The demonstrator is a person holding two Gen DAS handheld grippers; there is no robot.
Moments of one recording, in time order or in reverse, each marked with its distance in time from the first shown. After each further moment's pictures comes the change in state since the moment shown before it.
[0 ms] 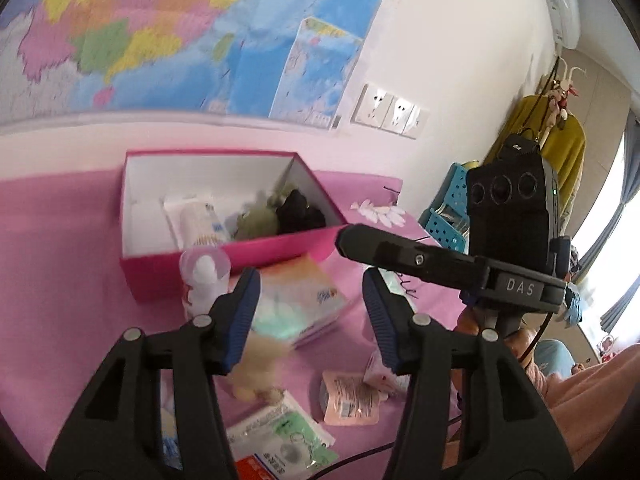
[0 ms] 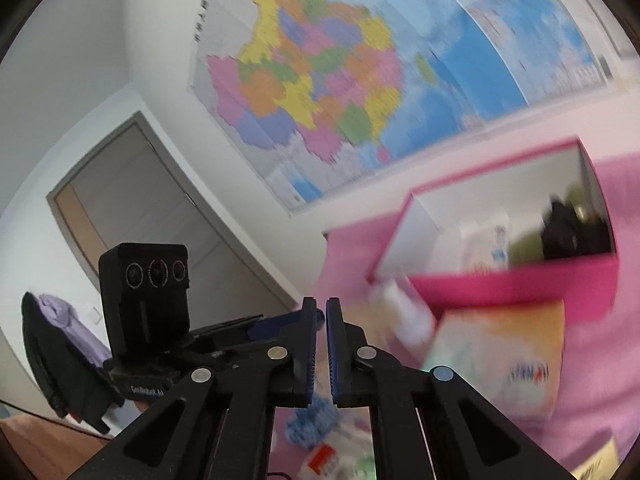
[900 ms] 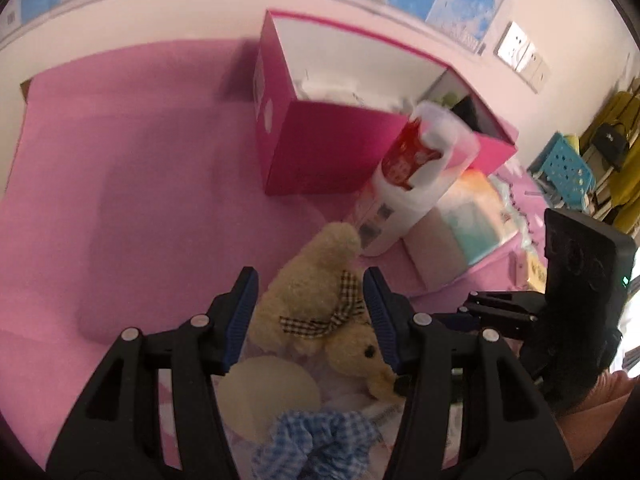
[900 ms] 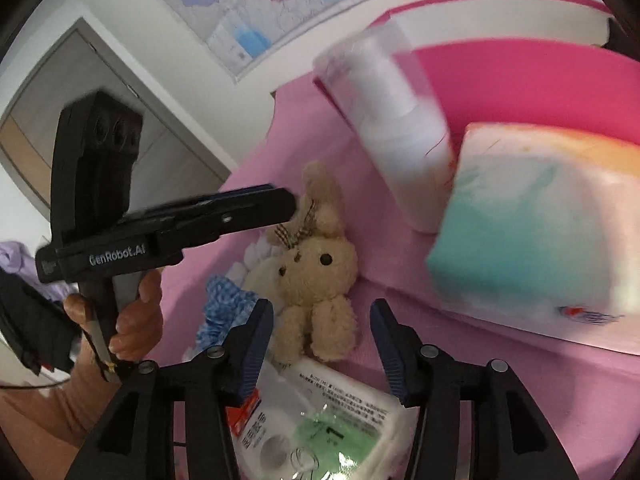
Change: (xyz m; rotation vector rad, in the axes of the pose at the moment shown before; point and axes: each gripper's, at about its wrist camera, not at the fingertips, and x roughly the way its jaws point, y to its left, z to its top) left arm 0.055 0.120 -0.069 -0.152 0.265 0.246; right arm 0.114 -0.037 -0.108 -0.014 0.459 -0.181
